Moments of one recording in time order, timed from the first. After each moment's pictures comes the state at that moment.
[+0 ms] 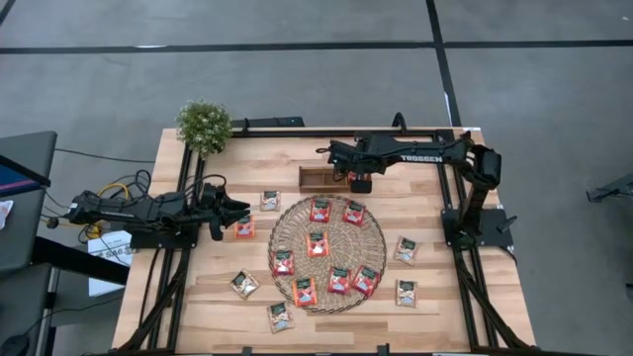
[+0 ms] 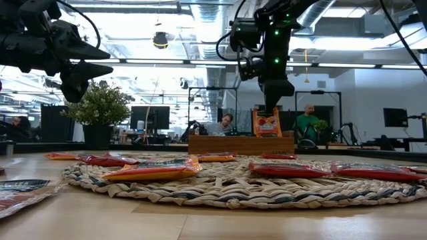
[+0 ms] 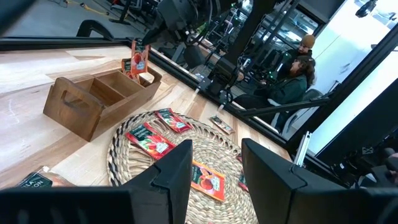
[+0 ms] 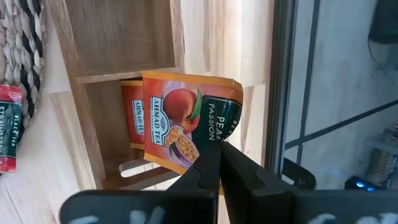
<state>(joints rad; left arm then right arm) -0.09 0.09 0.00 0.06 -0.23 -0.57 -0.28 1.82 1.43 -0.98 0.47 -0.34</state>
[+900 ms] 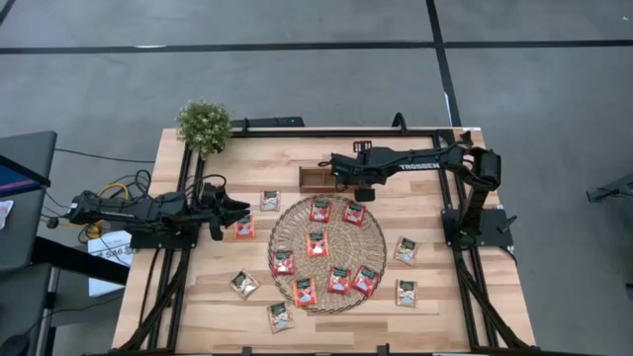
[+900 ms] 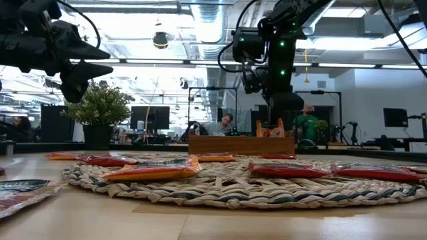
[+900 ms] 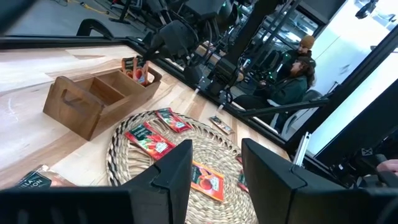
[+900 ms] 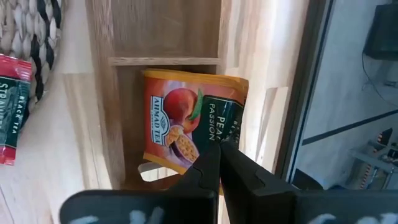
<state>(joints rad) -0.09 0.09 0.00 0.06 -0.23 -0.59 -0.24 1.82 1.30 -0.87 0.50 -0.39</state>
